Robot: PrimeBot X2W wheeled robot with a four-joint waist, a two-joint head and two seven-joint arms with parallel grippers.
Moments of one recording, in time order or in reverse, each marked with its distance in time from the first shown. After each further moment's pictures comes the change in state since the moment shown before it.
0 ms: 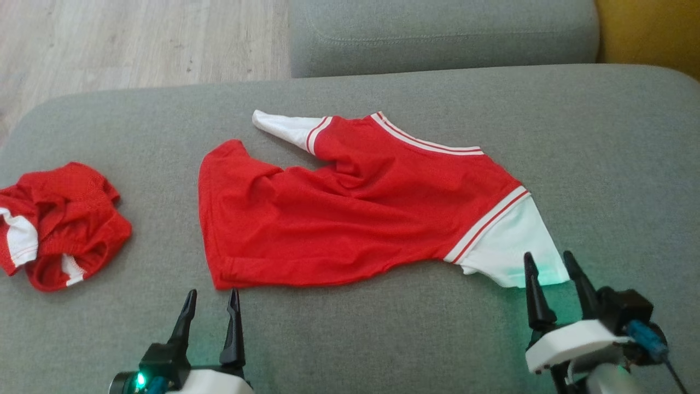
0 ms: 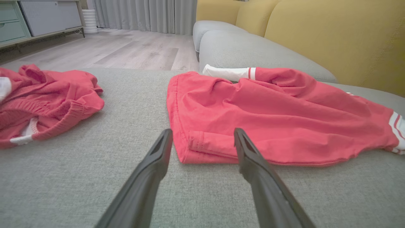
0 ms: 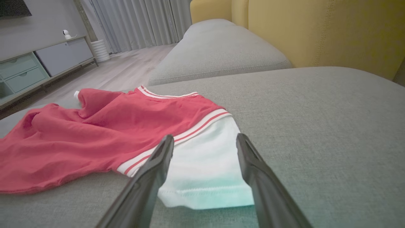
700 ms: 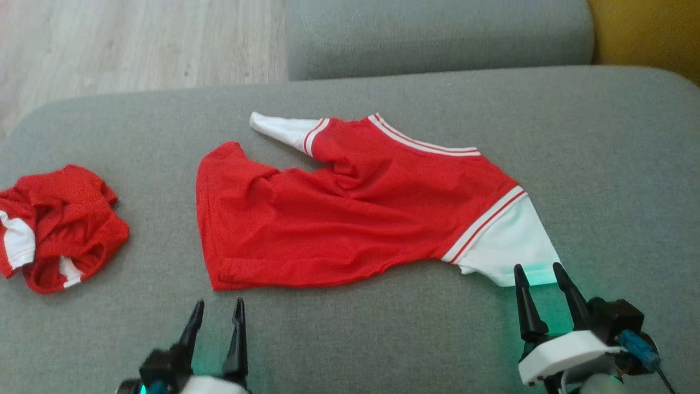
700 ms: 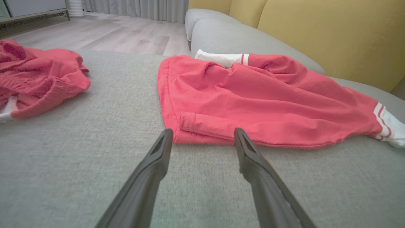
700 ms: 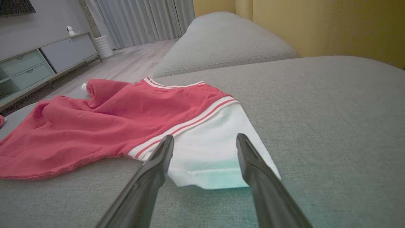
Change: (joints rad) left arm 0.017 0.000 0.003 0.040 -0.021 -0.064 0.000; right arm 0.040 0.002 0.046 -0.002 0.019 0.000 0.000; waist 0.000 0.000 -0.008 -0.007
